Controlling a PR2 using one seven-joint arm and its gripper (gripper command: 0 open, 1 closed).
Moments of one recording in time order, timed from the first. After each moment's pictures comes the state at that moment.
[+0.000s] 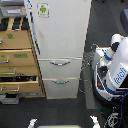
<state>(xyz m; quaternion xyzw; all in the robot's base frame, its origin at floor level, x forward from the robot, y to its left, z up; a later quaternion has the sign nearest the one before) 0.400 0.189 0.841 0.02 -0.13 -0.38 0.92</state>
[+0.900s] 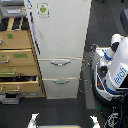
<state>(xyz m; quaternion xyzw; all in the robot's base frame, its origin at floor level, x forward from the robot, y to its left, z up) 0.426 0.176 0.868 -0.01 -0.13 -0.38 0.91</state>
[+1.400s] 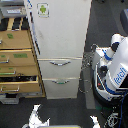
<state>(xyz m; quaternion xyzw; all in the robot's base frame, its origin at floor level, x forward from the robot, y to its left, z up) 0.473 0.163 0.900 -0.03 -0.14 -0.37 0.92</state>
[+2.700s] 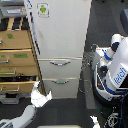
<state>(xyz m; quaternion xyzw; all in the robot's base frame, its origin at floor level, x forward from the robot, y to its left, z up) 0.587 0.163 0.986 0.00 -0.12 -0.28 0.95</state>
